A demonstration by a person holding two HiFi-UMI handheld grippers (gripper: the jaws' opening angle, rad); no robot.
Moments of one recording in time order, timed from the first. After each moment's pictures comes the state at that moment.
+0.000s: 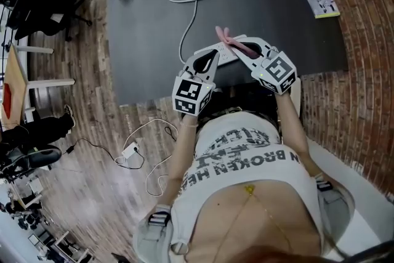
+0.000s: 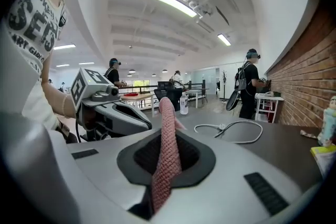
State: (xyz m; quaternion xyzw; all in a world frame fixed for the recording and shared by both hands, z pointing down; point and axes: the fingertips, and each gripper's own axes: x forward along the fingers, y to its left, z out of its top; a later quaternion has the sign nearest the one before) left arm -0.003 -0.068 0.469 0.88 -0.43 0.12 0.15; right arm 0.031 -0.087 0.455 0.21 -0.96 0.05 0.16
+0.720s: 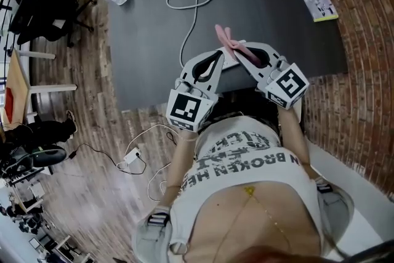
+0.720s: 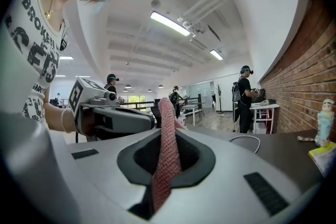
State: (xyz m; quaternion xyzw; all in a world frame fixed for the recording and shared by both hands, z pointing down) left arm 0.012 -0.060 0.369 0.90 -0.42 0.05 0.07; right arm 0.040 -0.073 0.376 0.23 -0.97 0.04 0.06
